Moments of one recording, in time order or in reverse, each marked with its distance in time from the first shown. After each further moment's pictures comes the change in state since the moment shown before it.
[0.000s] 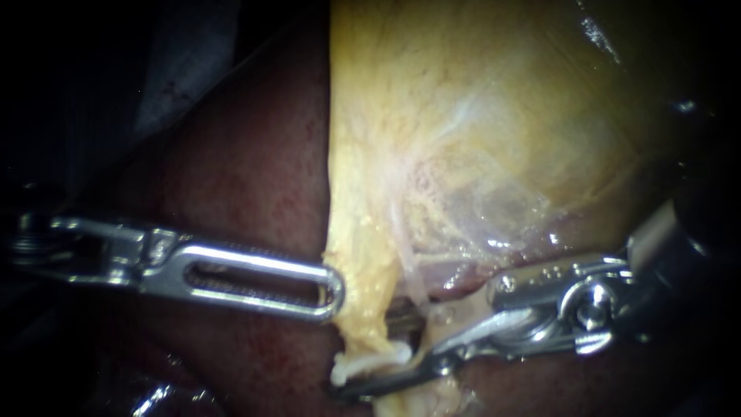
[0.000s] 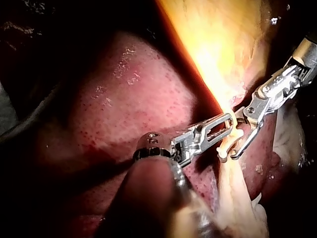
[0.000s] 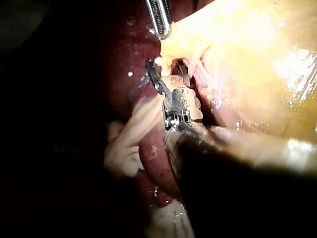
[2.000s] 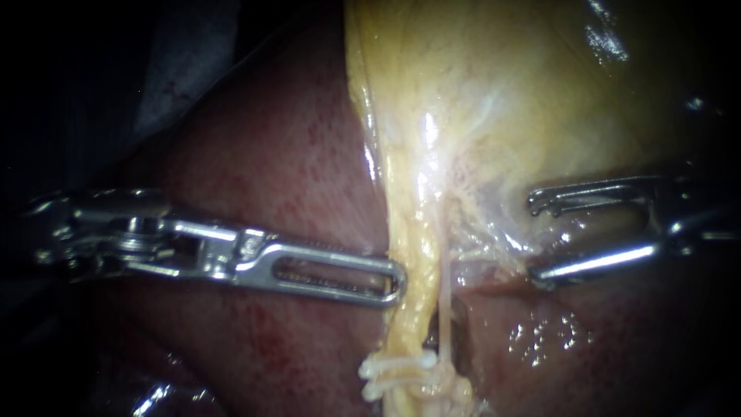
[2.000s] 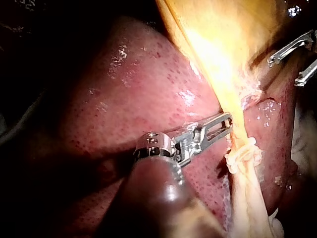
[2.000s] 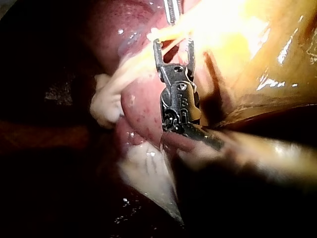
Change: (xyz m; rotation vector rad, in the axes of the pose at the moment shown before) right arm 0.003 0.000 -0.020 -0.145 0.132 -0.068; left arm 0.000 0.008 0.008 -0.028 0.002 0.032
